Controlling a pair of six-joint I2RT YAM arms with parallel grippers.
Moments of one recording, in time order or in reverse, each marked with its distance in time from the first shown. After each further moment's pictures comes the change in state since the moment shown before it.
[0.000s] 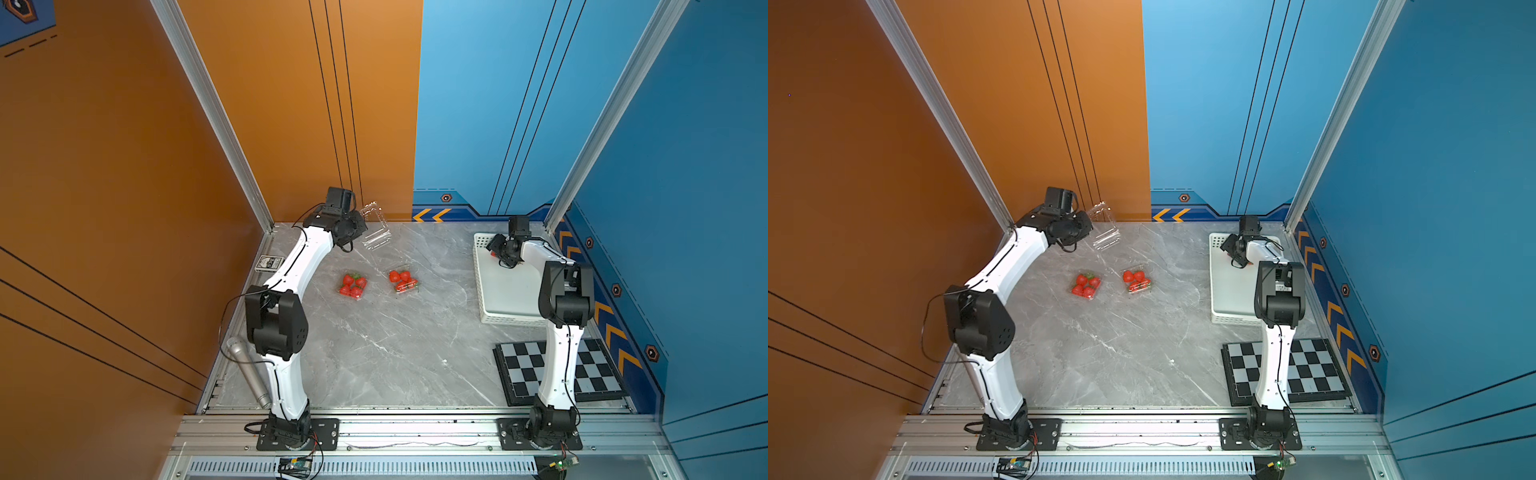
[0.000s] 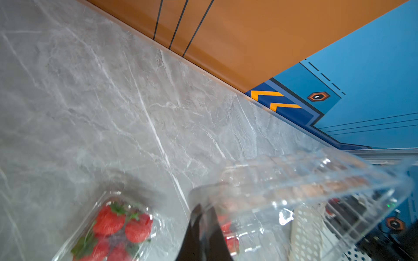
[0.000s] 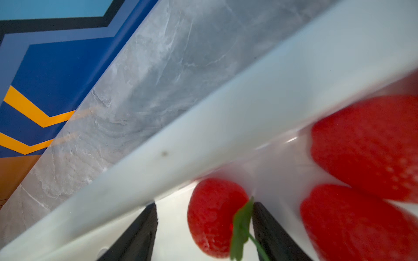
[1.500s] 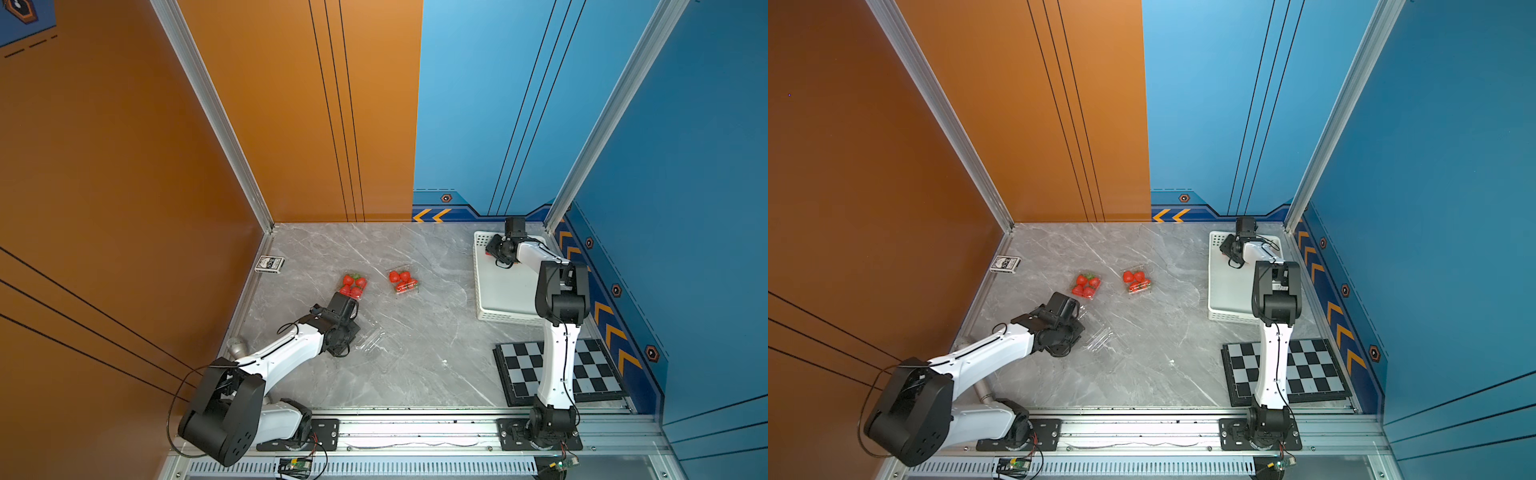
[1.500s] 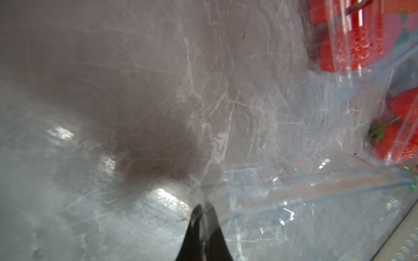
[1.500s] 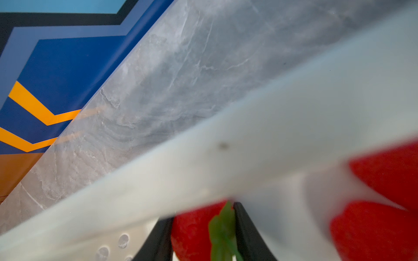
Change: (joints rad) left arm -0.211 -0.569 -1.155 0.217 -0.117 -0.558; right arm 0.015 0.028 -0.003 0.059 -0.014 -0.021
